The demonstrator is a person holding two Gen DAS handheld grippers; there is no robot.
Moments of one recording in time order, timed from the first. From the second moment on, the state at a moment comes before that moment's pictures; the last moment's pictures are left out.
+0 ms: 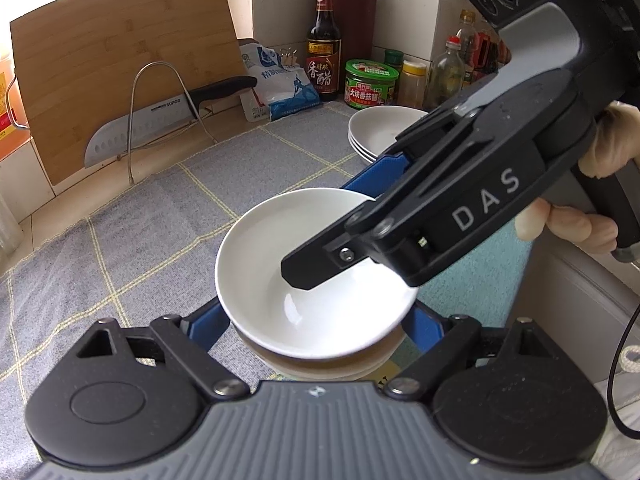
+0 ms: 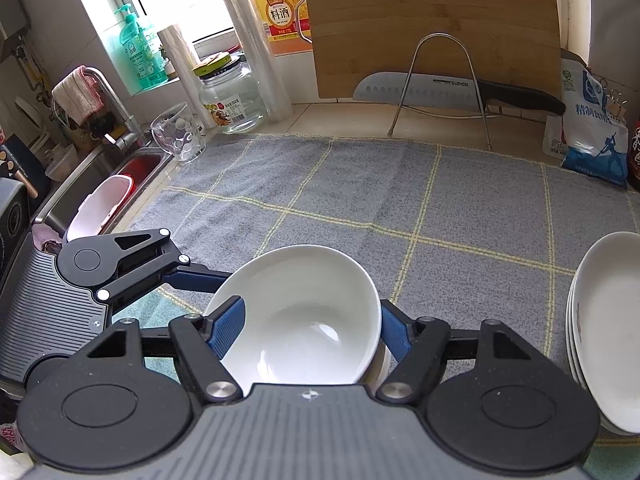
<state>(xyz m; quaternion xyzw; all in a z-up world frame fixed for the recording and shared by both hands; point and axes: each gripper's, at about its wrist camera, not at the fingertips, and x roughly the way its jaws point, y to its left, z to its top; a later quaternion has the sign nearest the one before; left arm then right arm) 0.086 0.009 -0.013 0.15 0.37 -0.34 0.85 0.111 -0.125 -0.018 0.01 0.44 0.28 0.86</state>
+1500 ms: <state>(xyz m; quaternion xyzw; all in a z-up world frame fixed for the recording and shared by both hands) 0.075 0.052 -0.022 0.15 0.35 -0.39 0.84 0.052 -0.160 -0.025 -0.05 0.37 0.20 0.90</state>
